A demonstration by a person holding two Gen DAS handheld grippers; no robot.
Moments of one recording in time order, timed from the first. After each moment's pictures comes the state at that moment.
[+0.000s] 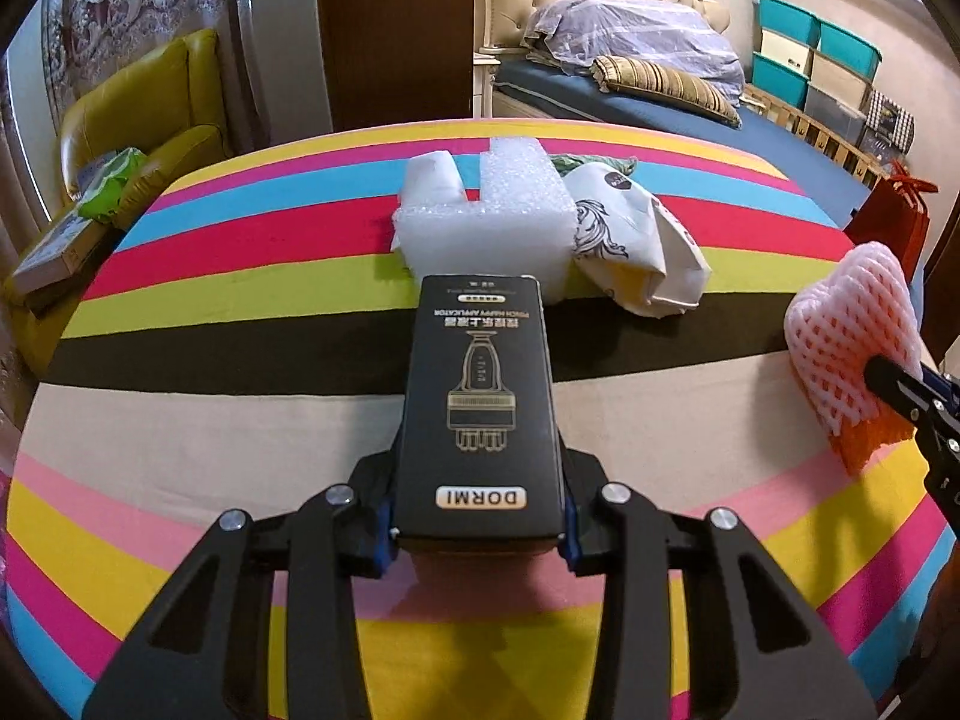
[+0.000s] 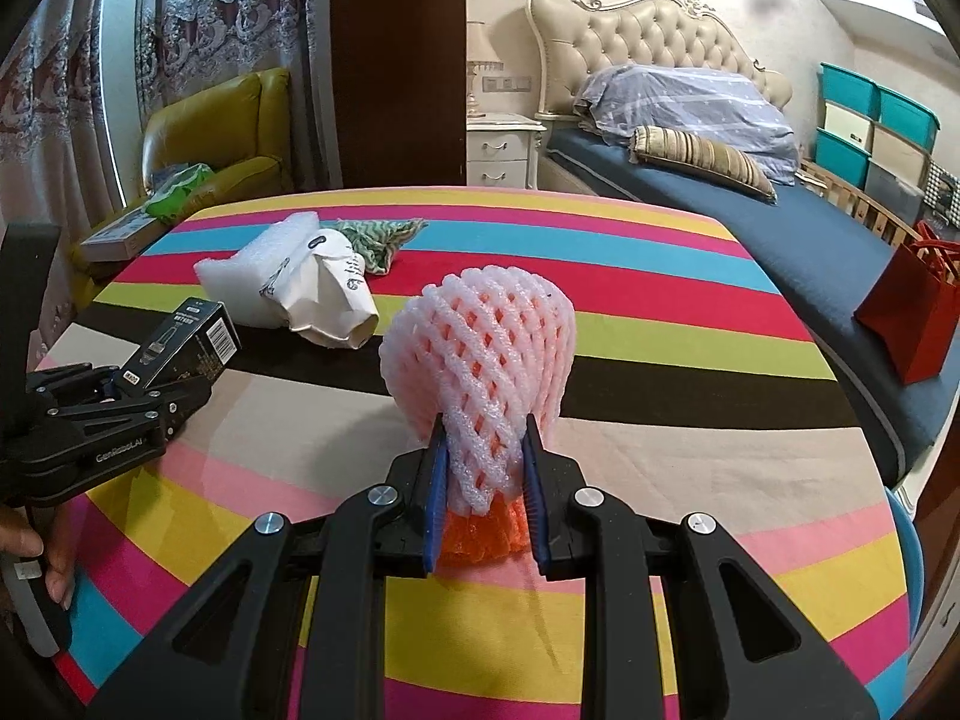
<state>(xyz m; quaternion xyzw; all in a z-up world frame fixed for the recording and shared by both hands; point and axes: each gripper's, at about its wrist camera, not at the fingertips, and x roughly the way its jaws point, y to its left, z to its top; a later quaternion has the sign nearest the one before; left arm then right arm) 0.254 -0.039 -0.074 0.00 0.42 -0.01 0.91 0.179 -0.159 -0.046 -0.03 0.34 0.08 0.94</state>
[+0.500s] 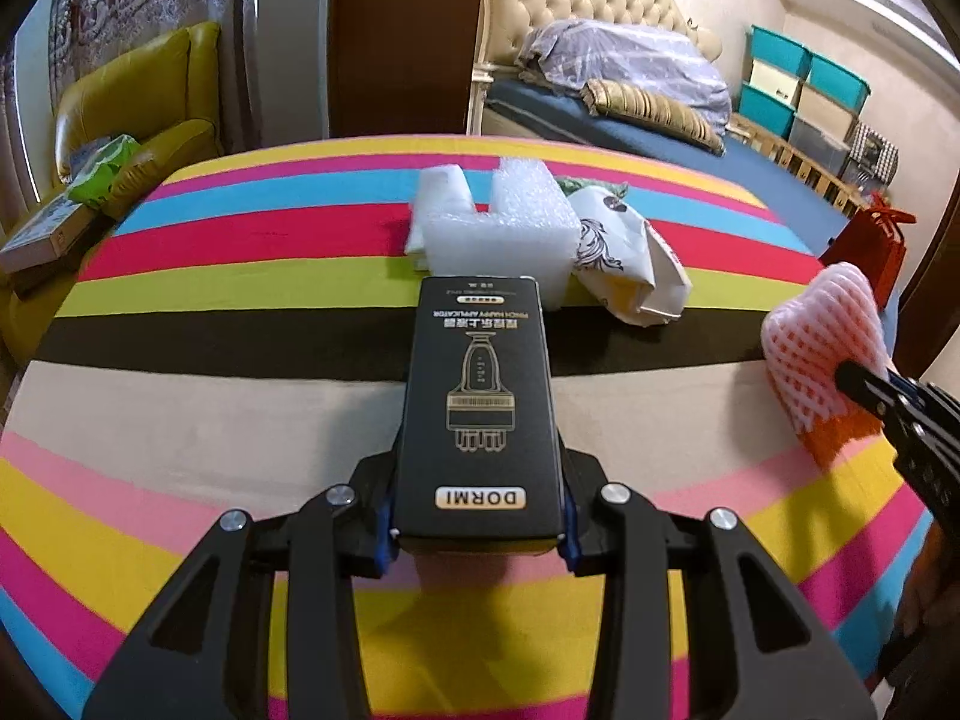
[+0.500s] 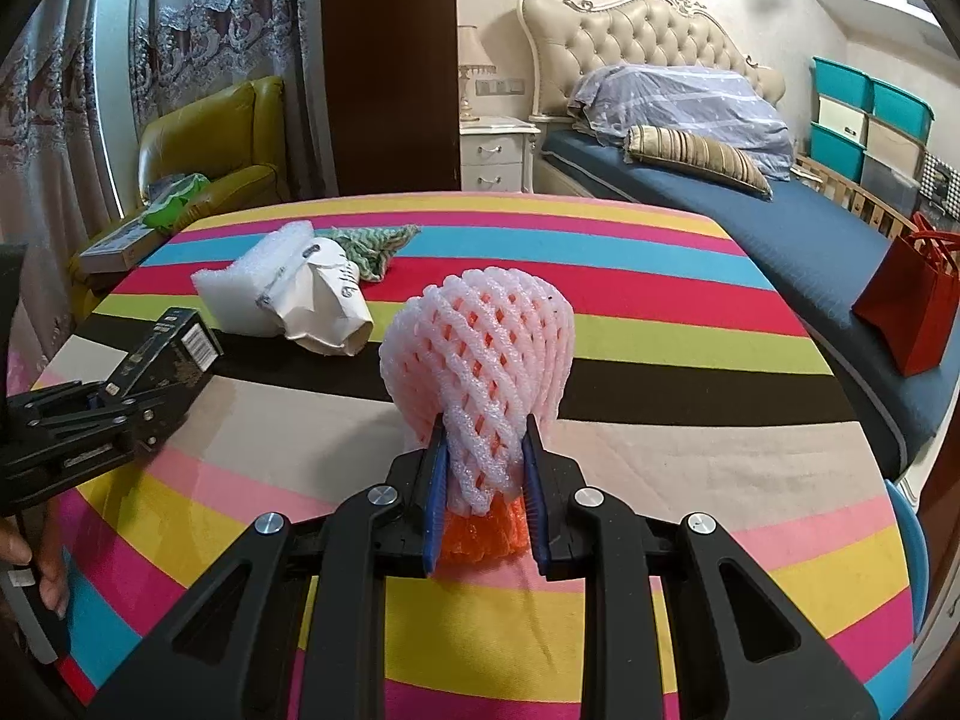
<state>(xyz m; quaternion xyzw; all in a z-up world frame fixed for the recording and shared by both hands) 0.229 -0.008 -0.067 -0.04 0.39 -0.03 0.92 0.175 -0.162 -0.044 -0.01 0.33 0.08 0.94</state>
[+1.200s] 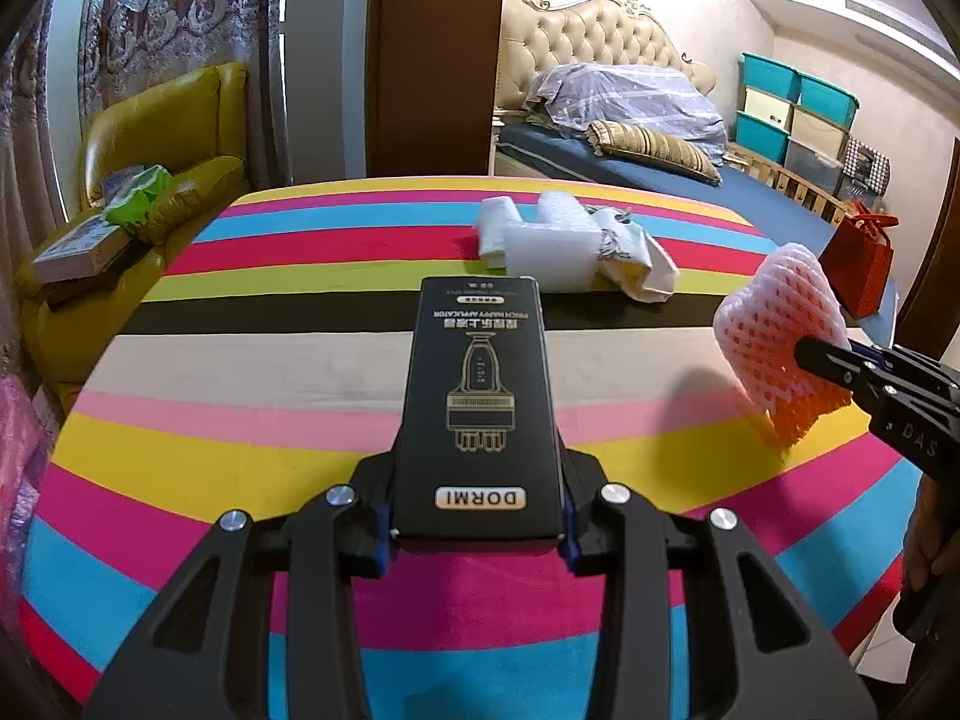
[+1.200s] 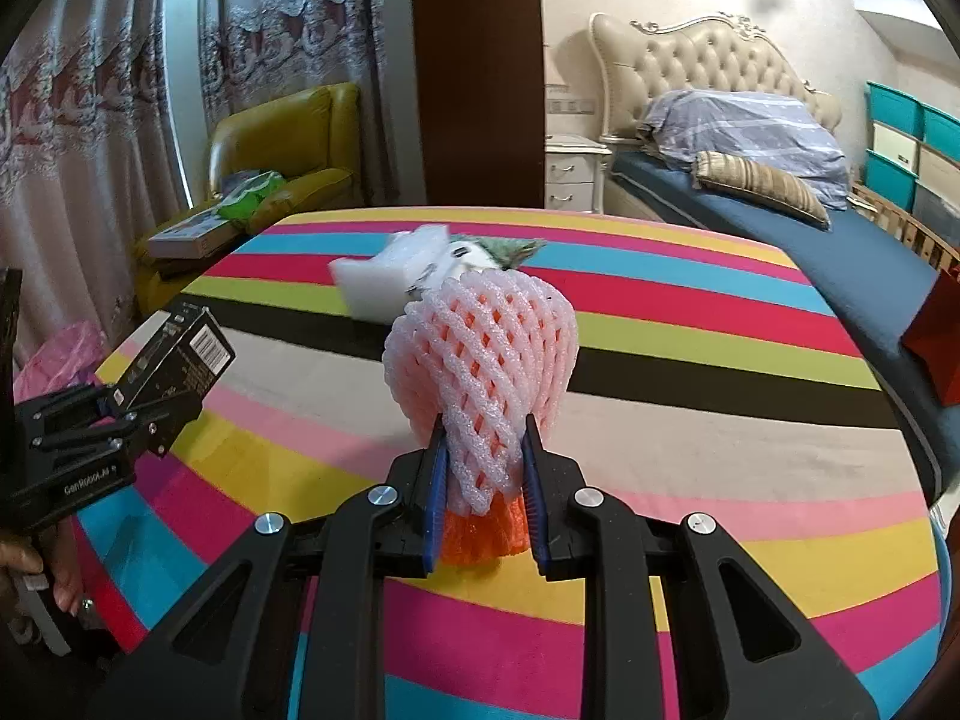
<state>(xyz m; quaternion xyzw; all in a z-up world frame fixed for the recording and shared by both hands) 0.138 0.030 -0.044 -0.02 0.34 -0.02 0.94 0.125 -0.111 -0.030 -0.03 0.32 0.16 0.93</state>
